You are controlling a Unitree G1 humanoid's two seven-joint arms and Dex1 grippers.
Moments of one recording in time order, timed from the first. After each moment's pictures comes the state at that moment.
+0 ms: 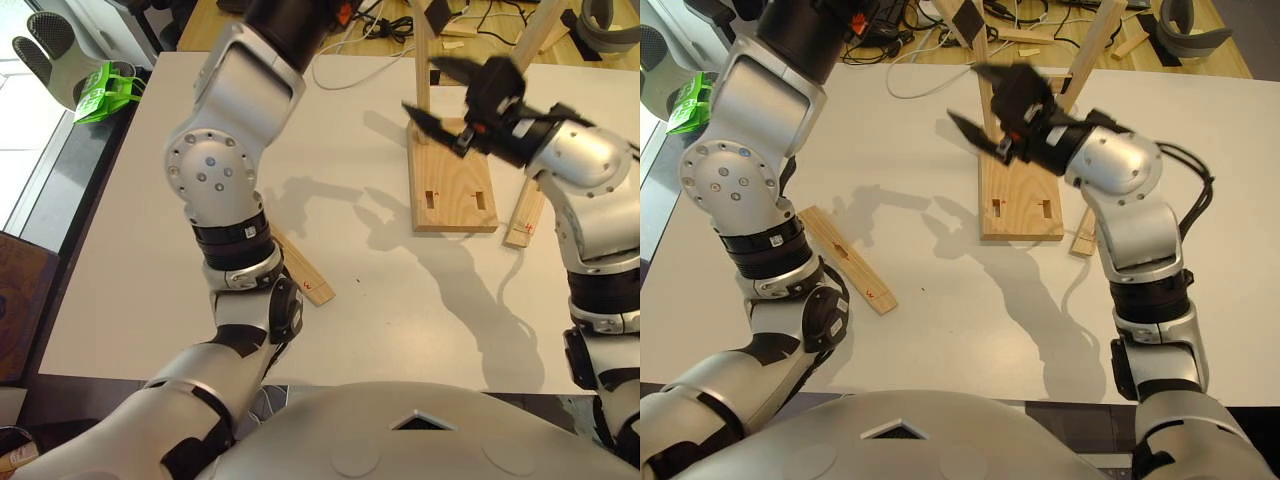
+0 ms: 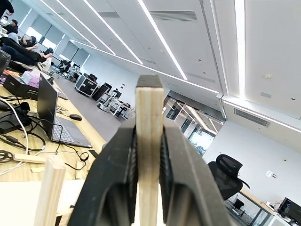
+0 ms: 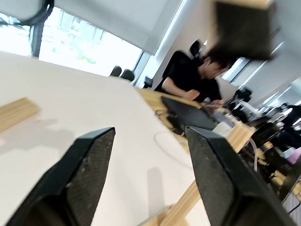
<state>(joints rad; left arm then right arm) -0.74 0.00 0.23 -0.22 -0.98 0.74 -0.01 -0.41 -0.53 0.20 -0.26 0.13 0.34 0.70</state>
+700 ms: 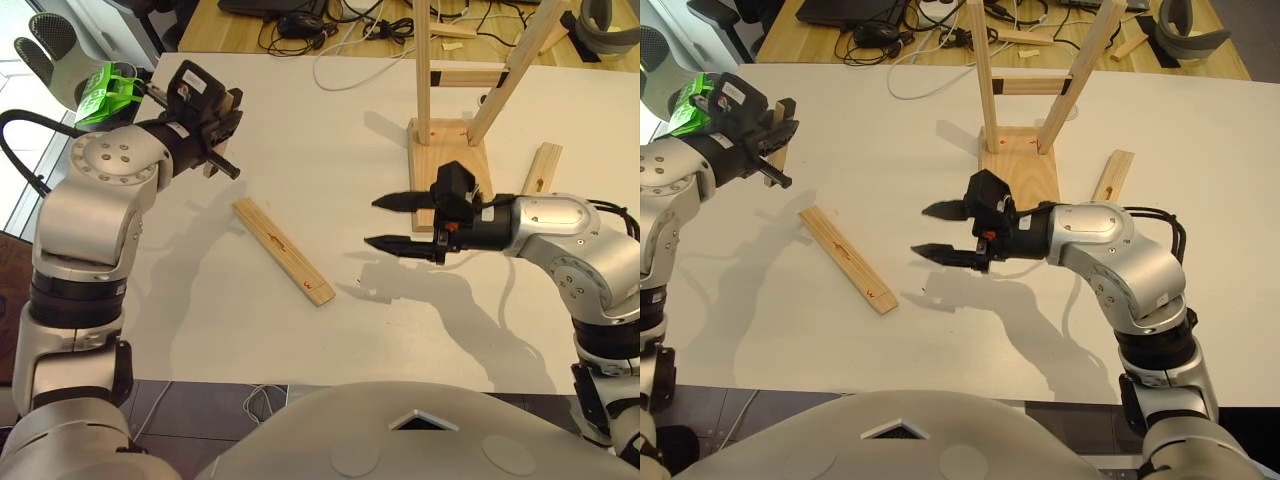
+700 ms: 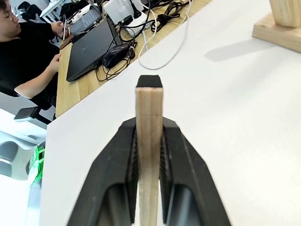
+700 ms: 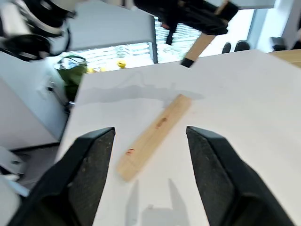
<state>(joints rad) -0.40 0.75 -0.02 -0.27 -0.29 0.87 -0.35 -0.28 -0.51 0.20 -0.50 0.68 0.88 0.93</state>
